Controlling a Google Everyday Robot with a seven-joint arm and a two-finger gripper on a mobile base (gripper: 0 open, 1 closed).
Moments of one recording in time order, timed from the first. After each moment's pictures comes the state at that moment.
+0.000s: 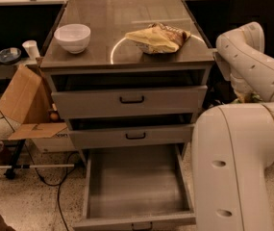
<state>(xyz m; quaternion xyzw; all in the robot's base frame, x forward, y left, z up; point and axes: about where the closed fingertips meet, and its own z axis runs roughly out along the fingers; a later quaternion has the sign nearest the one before) 0.662 -0.439 0.684 0.04 -0.97 0.22 0.08</state>
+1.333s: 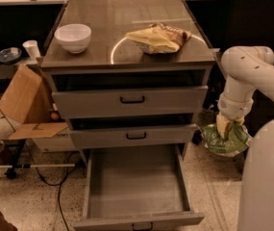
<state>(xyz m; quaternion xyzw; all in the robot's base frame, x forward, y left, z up) 0.562 -0.330 0.644 0.11 -0.99 0.00 0.11</state>
